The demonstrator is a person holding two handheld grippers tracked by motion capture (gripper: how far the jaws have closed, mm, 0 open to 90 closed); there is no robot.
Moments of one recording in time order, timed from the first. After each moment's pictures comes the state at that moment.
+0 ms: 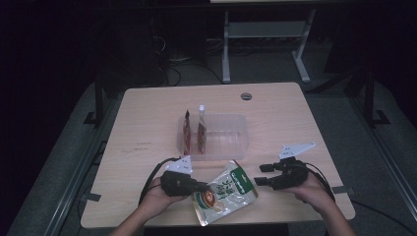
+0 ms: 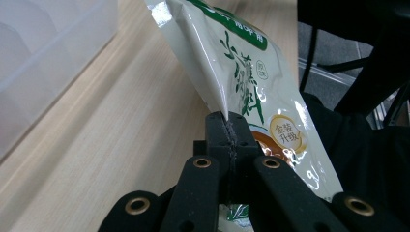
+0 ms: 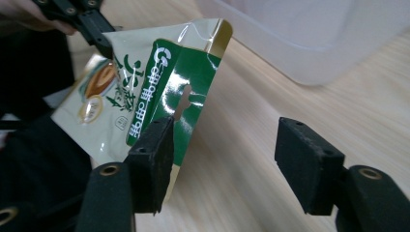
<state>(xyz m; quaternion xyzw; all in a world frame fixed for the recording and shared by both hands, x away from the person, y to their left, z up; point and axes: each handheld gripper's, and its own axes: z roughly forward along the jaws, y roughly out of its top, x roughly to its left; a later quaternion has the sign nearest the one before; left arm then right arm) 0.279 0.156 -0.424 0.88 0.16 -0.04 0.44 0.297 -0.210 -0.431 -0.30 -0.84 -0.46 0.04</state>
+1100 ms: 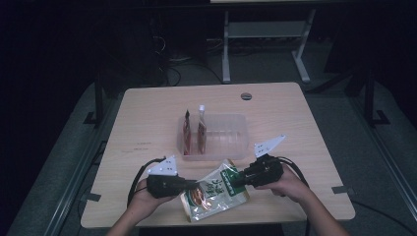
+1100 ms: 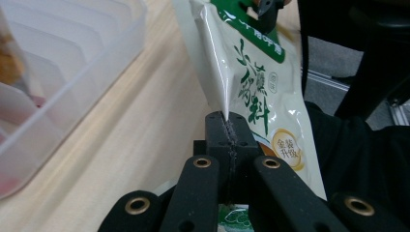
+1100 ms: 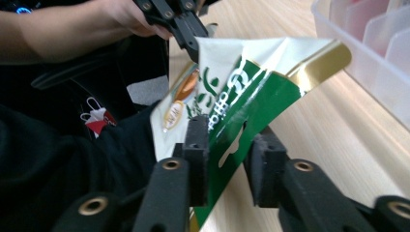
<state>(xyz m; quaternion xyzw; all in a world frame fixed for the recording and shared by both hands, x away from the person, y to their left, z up) 0.272 0.185 -0.414 0.87 0.16 0.00 0.47 0.313 -0.150 -0.423 -0.16 -0.84 -0.50 0.15</state>
